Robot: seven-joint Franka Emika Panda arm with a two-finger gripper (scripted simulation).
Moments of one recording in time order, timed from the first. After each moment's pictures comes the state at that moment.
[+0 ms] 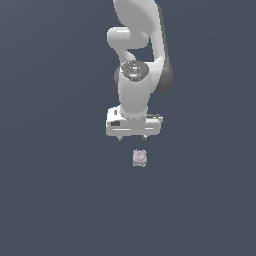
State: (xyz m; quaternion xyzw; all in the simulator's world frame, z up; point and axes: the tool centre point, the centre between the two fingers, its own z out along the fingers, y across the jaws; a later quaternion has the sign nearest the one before) arm 0.003 0.019 0.165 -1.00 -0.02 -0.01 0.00
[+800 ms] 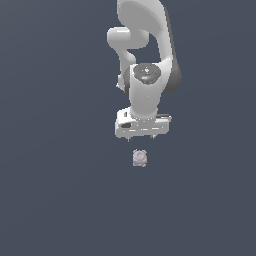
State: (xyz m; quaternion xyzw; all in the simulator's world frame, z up) arm 0.000 0.054 0.159 -1.00 -0.04 0.00 0.01
